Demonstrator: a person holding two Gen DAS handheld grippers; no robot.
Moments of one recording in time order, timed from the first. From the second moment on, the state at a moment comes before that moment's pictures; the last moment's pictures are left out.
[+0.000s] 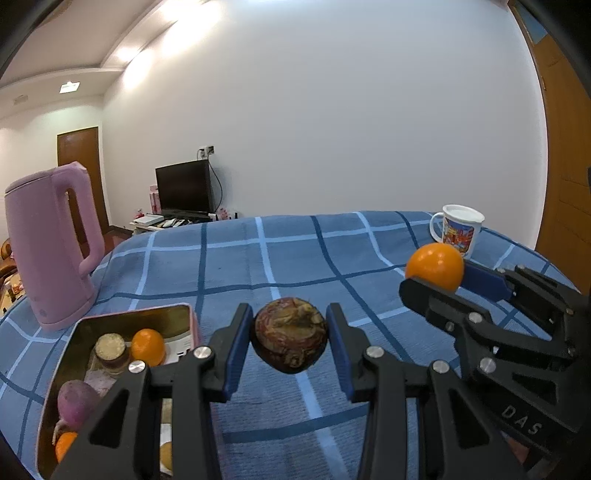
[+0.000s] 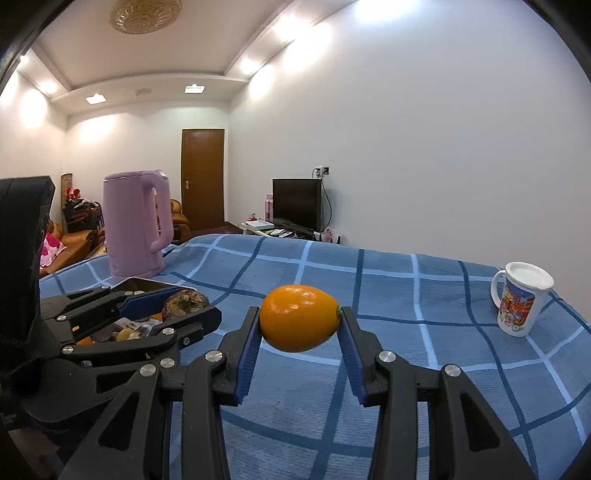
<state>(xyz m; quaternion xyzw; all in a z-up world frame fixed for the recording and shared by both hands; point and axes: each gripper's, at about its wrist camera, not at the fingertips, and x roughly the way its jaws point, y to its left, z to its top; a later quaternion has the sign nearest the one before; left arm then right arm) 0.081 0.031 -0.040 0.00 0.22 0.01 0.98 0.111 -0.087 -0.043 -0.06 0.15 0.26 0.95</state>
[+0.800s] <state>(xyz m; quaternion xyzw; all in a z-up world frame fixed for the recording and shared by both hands) 0.057 0.076 -0.041 -0.02 0.22 0.05 0.97 0.094 -0.043 -0.038 -0.09 0.14 0.31 0.94</state>
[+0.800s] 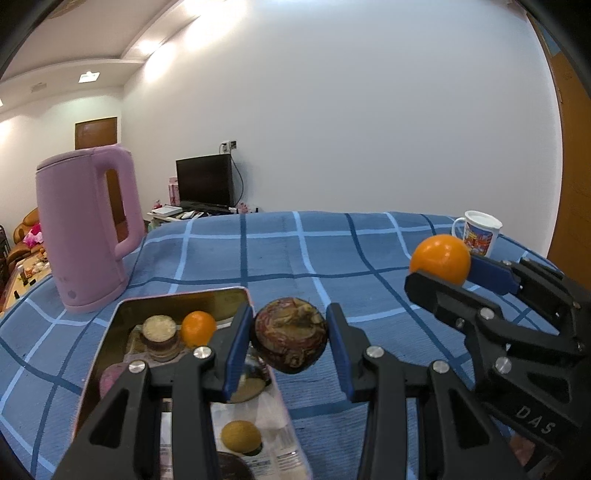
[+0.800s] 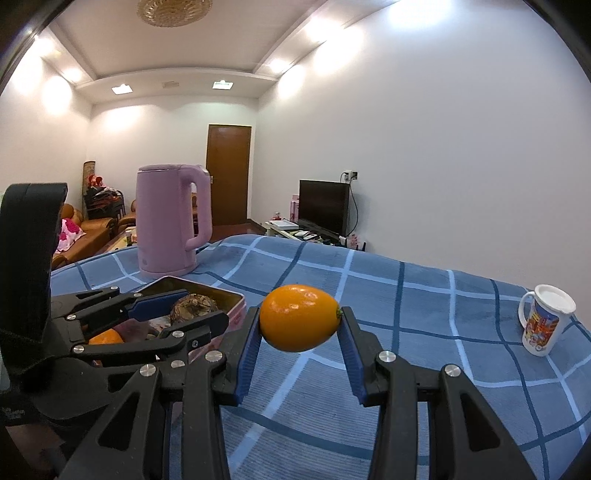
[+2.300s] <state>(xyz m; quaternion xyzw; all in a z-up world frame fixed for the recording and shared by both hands) 0.035 0.150 -0.039 -0.03 0.23 0.12 0.97 0.078 0.034 -0.036 -0.14 0.14 0.37 0.91</state>
